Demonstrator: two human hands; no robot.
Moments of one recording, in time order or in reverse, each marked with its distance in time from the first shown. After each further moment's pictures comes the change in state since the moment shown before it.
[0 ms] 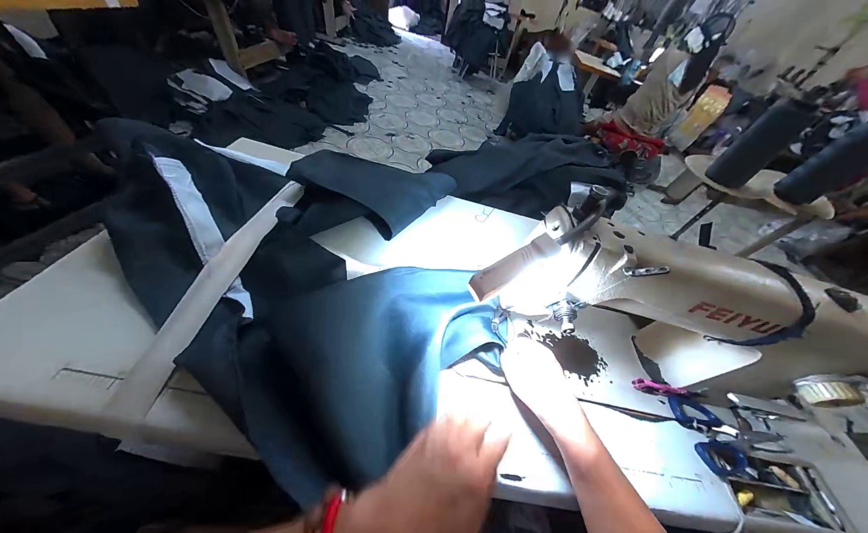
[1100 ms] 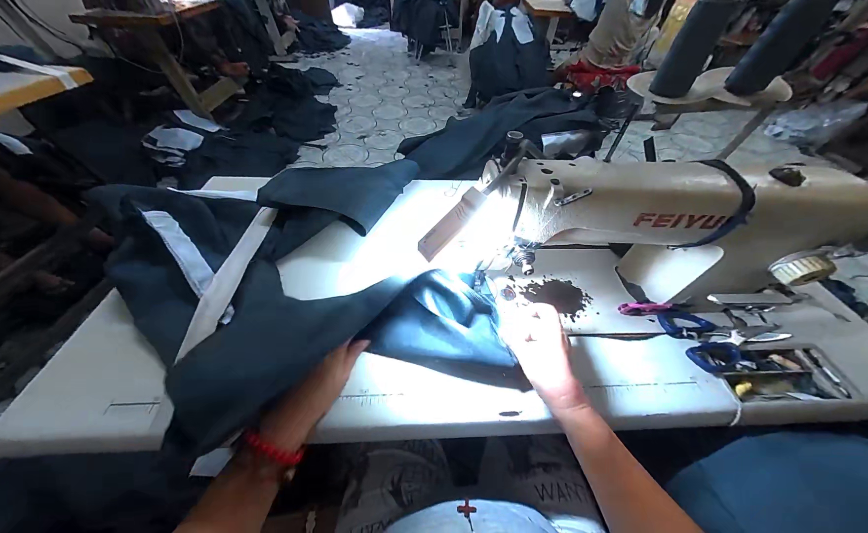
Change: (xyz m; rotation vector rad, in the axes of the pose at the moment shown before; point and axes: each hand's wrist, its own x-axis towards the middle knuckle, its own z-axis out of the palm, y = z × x) left_hand -0.046 -0.115 -0.047 0.187 -0.106 -0.567; right_hand -0.044 0.034 0.027 0.478 0.428 -0.062
